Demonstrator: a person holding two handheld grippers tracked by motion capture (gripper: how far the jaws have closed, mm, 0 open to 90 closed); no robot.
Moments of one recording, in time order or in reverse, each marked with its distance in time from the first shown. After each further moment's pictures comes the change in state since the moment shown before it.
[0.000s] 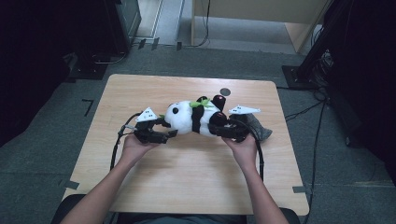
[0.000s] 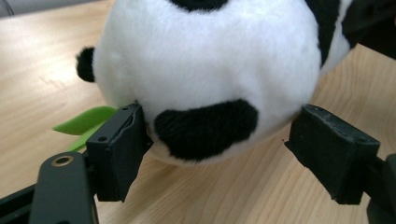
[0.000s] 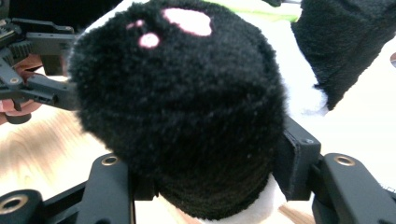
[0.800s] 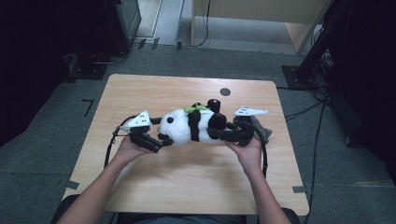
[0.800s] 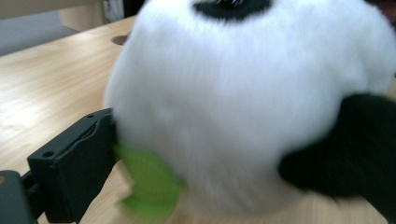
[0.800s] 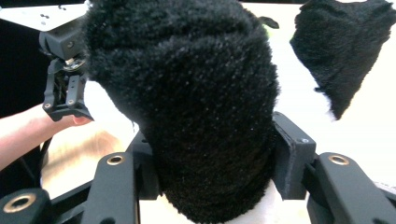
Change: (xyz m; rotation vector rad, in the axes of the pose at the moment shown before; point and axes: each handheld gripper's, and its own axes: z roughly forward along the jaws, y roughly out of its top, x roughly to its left) left arm 0.000 -0.010 -0.011 -0.062 -0.174 0.141; right arm 0.015 0.002 -0.022 -0.012 0.198 0.045
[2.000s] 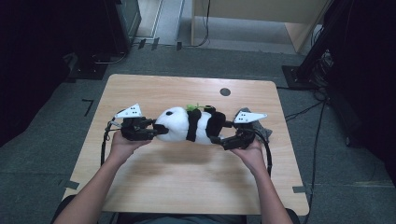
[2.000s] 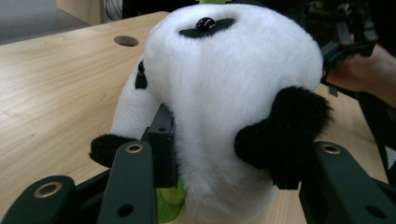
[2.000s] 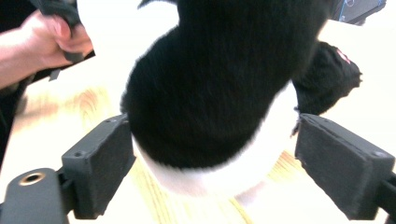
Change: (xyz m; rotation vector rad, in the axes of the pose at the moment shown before) left arm 0.011 0.024 -0.034 -0.045 -0.052 -0.173; right arm -0.024 -0.019 0.003 0.013 0.037 -0.238
